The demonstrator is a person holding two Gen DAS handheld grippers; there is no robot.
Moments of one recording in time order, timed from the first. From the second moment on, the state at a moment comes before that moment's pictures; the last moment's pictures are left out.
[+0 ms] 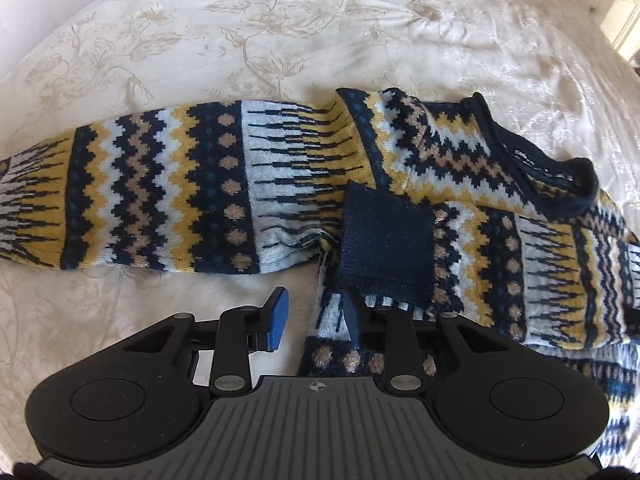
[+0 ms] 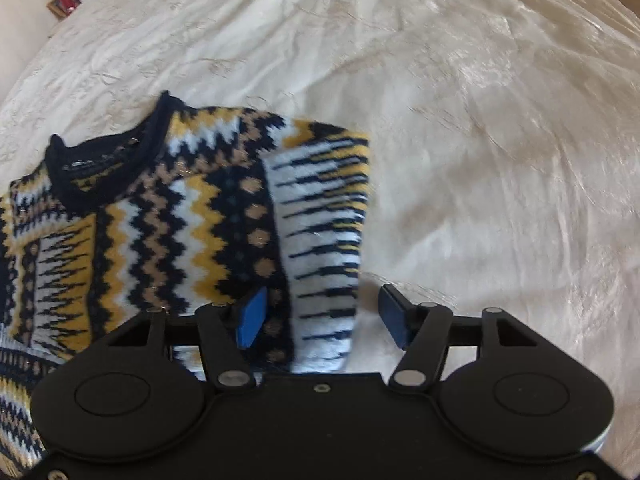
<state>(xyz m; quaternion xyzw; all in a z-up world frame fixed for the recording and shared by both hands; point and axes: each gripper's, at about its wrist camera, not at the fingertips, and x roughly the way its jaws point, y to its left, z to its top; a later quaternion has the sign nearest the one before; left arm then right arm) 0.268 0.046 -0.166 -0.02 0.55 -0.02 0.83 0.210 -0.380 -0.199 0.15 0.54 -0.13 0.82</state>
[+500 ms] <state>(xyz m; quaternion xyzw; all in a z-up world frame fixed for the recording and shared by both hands) 0.230 0.109 -0.149 -0.09 0.54 0.02 0.83 0.166 -0.349 -0.153 0.18 0.50 -0.11 0.84</state>
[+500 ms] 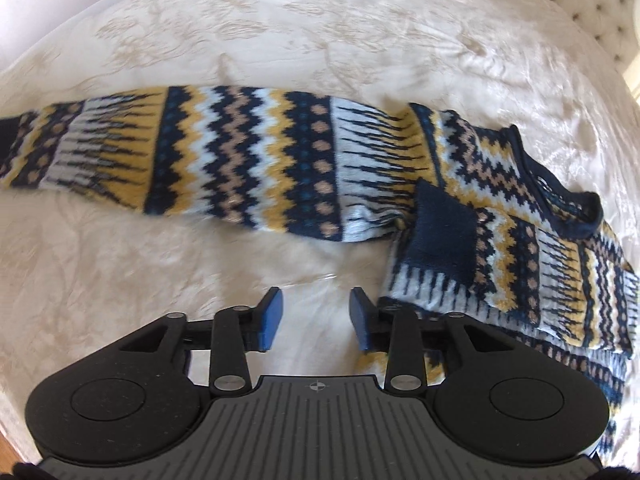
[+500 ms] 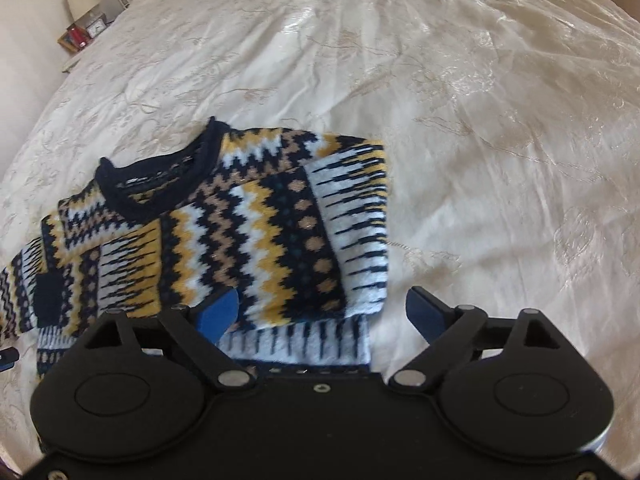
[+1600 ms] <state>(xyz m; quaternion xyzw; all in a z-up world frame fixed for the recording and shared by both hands) 0.265 0.351 -0.171 -0.26 0.48 0.16 0.82 0.154 -0.173 -0.156 0.18 0.51 0.00 0.84</state>
